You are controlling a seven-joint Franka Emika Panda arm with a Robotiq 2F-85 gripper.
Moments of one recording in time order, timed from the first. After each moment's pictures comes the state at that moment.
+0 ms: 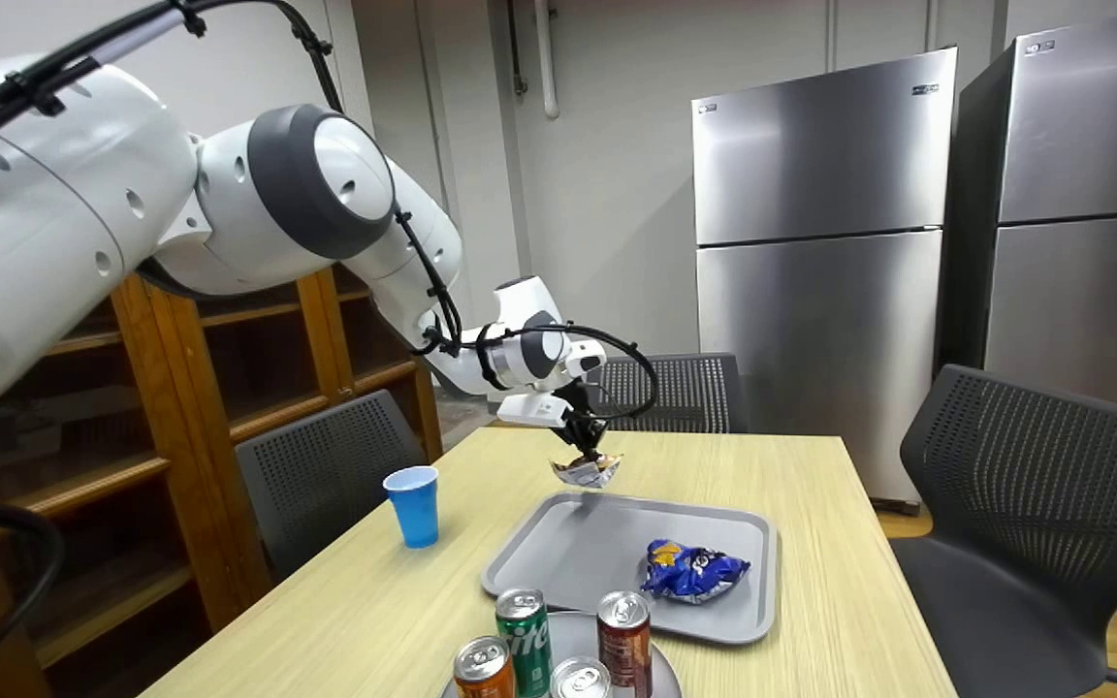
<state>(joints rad) 0.08 0.97 -0.22 -1.34 -0.06 2.59 0.33</state>
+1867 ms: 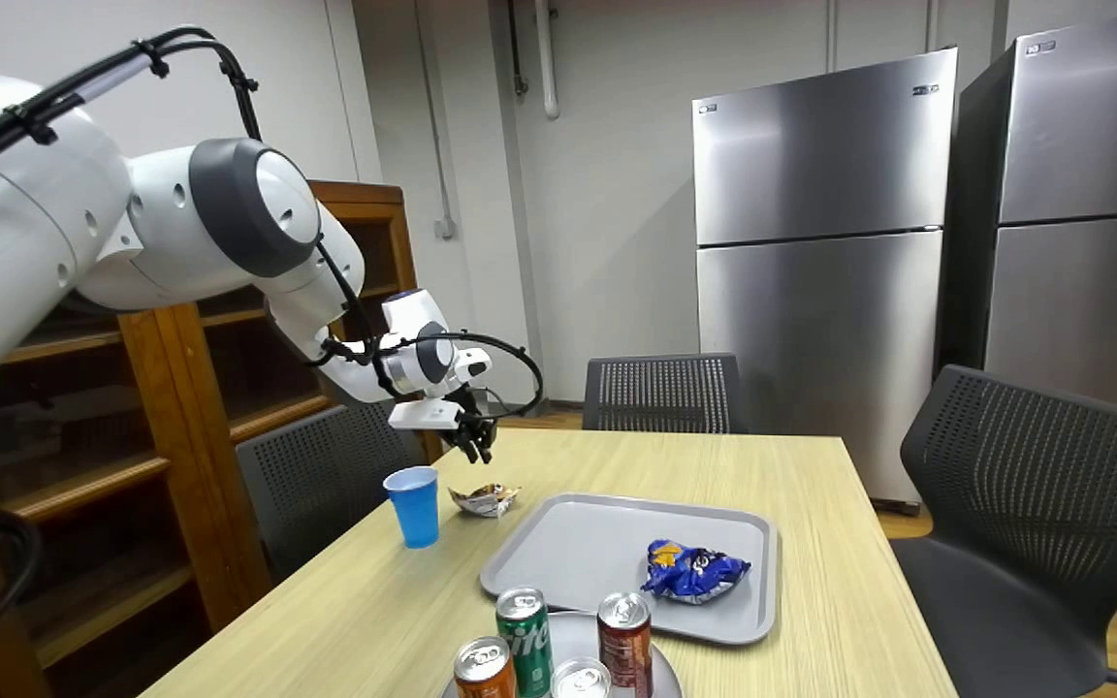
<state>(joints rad) 0.31 0.99 -0.18 -1.31 -0.08 2.58 0.34</state>
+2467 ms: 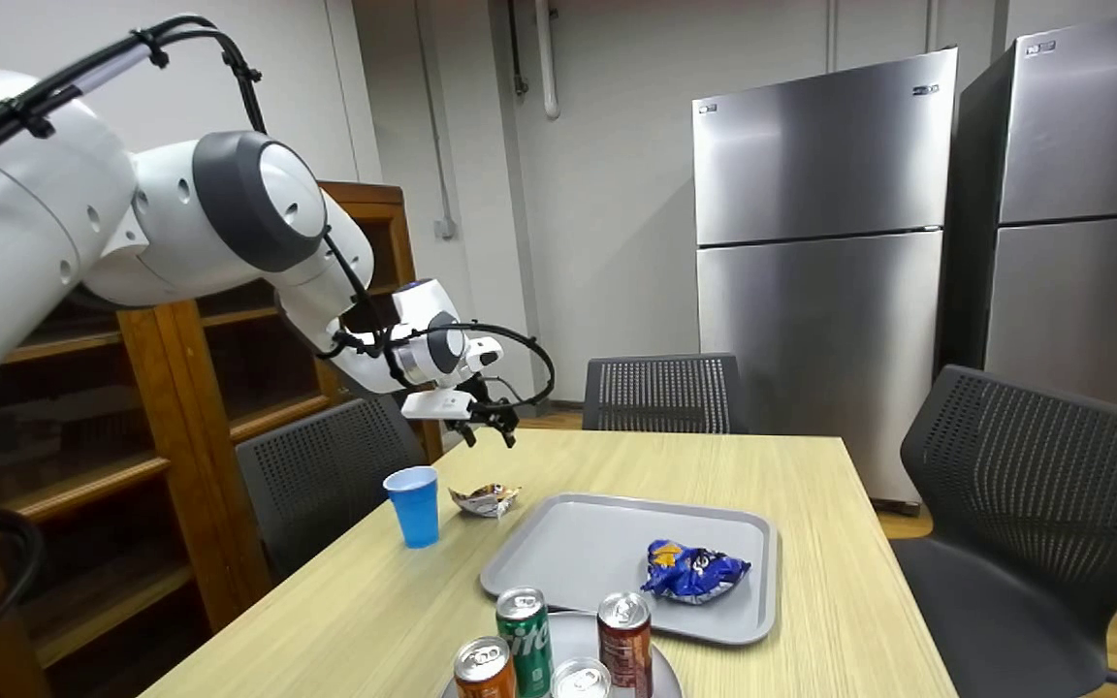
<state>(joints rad) 0.29 0.98 -0.19 -1.30 -0.08 2.58 0.34</state>
